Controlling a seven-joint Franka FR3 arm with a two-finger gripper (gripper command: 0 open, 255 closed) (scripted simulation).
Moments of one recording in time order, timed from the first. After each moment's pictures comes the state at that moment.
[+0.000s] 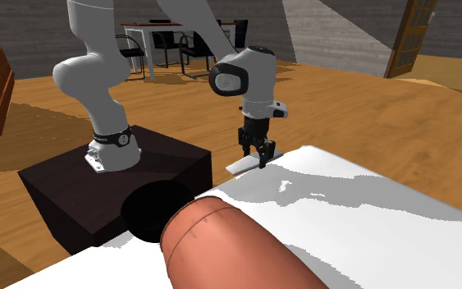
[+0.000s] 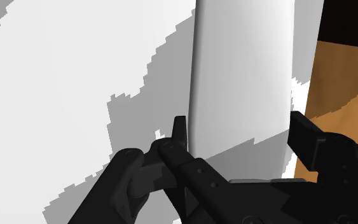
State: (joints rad) arm 0.32 0.24 0.03 -2.33 0.01 2.57 -0.89
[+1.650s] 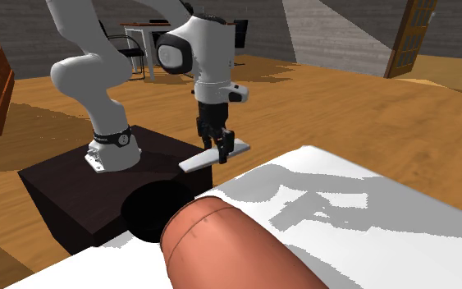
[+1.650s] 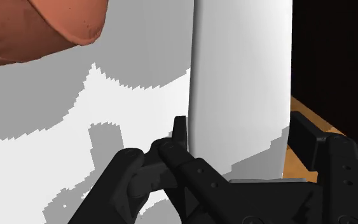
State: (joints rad) arm 0.20 -0.14 -0.09 -2.60 -0.01 2.45 -1.13
